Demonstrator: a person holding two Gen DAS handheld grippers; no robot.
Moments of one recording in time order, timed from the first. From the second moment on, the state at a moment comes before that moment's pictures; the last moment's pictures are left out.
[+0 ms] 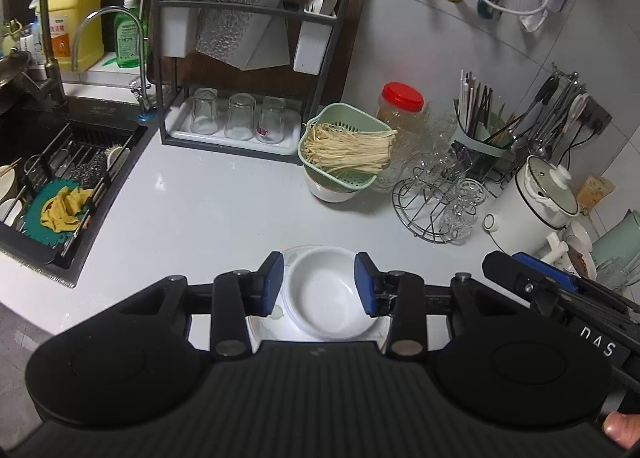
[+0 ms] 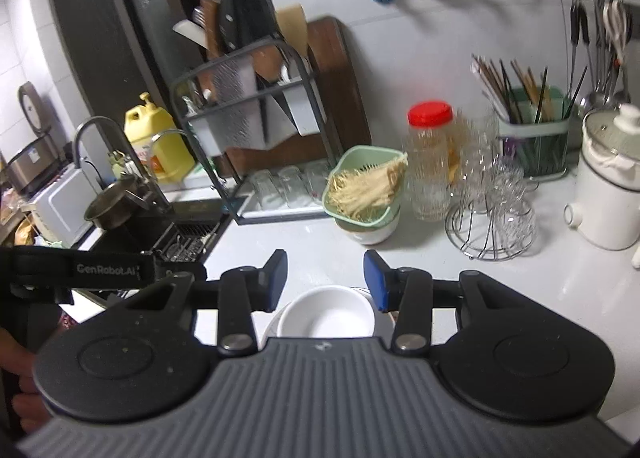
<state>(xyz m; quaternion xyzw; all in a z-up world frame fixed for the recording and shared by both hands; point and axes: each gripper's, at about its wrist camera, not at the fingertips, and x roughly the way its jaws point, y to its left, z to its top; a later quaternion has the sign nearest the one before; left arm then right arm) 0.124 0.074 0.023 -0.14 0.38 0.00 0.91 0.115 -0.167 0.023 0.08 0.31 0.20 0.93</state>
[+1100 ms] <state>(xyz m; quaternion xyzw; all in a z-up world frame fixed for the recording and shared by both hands) -0.070 0.031 0.013 -0.09 0.35 0.02 0.93 -0.055 -0.211 0.002 0.08 0.27 0.15 0.95</state>
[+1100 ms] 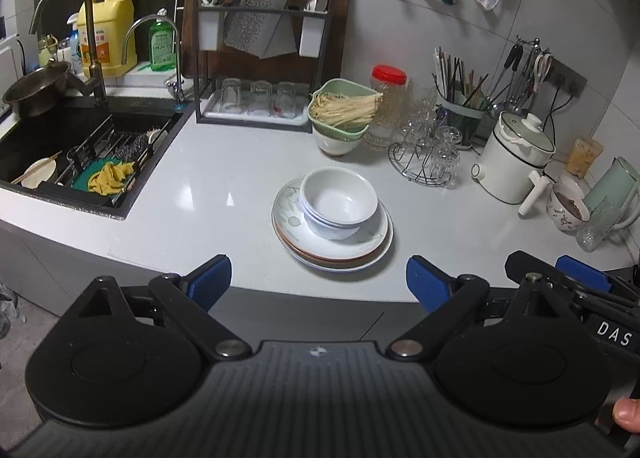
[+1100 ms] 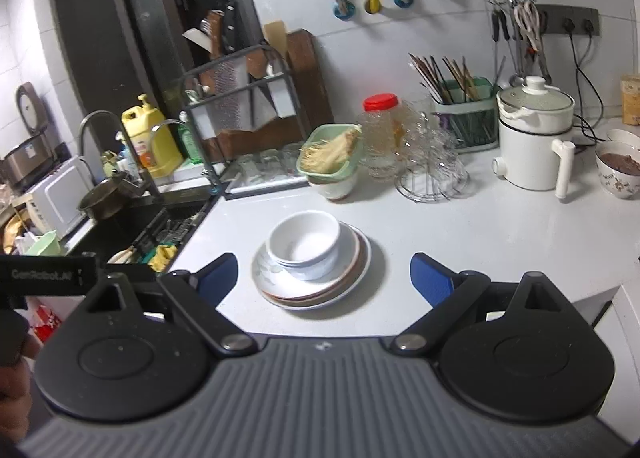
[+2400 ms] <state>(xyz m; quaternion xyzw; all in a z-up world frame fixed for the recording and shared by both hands) -0.086 0.035 0.007 -0.08 0.37 0.04 0.92 -0.083 -0.213 -0.003 0.08 0.28 0.12 0.95</state>
